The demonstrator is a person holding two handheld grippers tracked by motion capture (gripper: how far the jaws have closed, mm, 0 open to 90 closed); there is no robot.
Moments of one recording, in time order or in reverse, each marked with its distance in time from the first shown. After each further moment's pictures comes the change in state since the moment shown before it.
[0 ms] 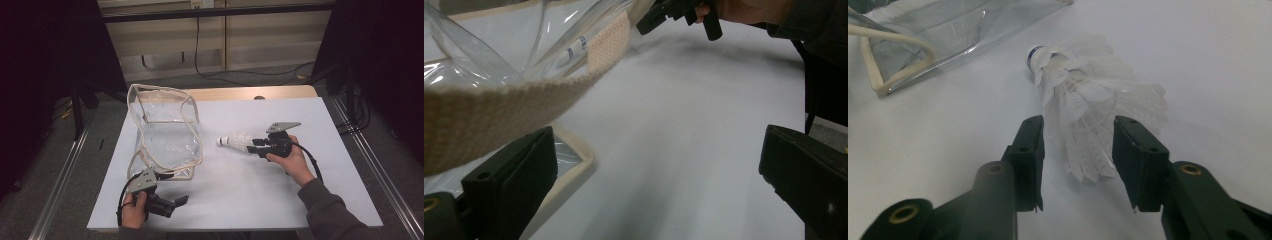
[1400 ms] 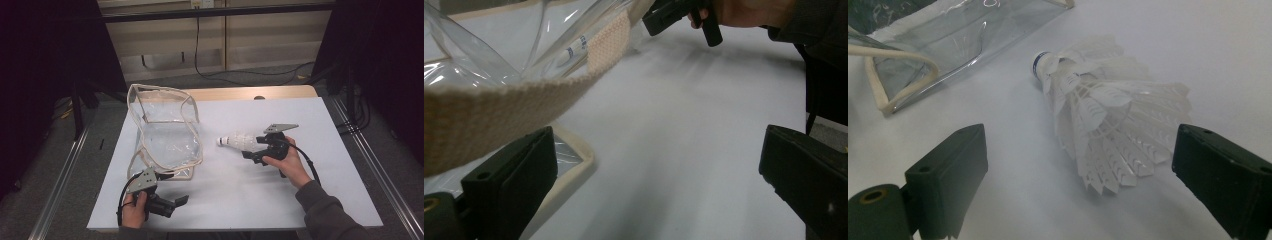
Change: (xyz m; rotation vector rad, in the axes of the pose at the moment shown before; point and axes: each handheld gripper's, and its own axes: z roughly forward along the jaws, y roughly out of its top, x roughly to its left) left arm 0.000 0.000 0.000 0.004 0.001 0.003; right arm 0.008 -0.002 0.010 -0.022 0.001 0.075
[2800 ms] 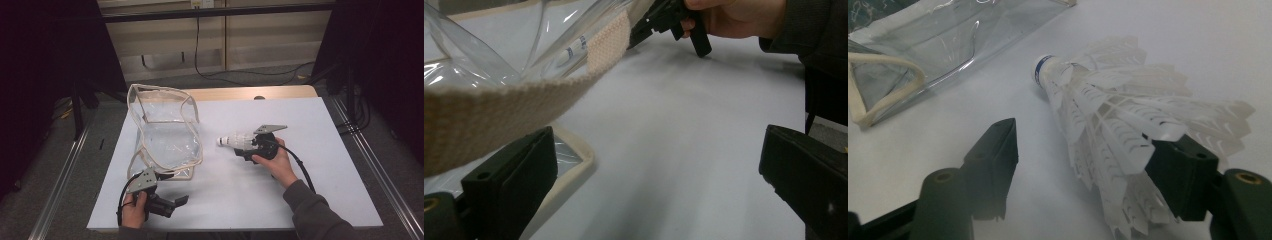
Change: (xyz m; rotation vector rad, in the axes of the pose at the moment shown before) left arm 0.000 0.000 0.000 -0.003 -0.004 0.000; right arm 0.011 0.002 0.026 0.001 -0.028 0.003
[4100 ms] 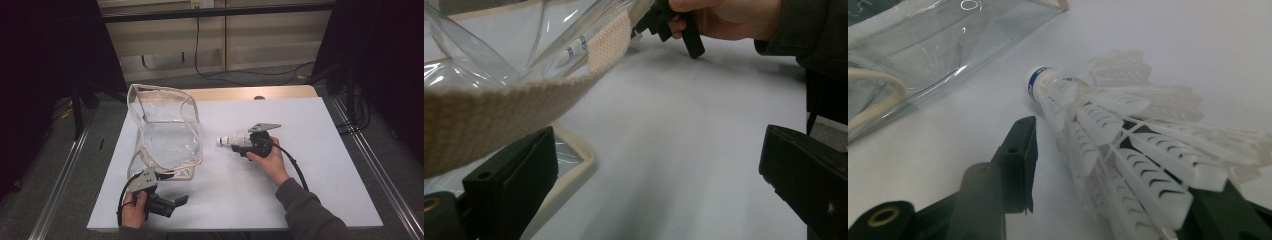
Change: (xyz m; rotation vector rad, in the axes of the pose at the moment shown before) left arm 0.001 0.000 0.000 0.004 0.002 0.004; right arm 0.006 0.007 0.014 -0.001 -0.052 0.003
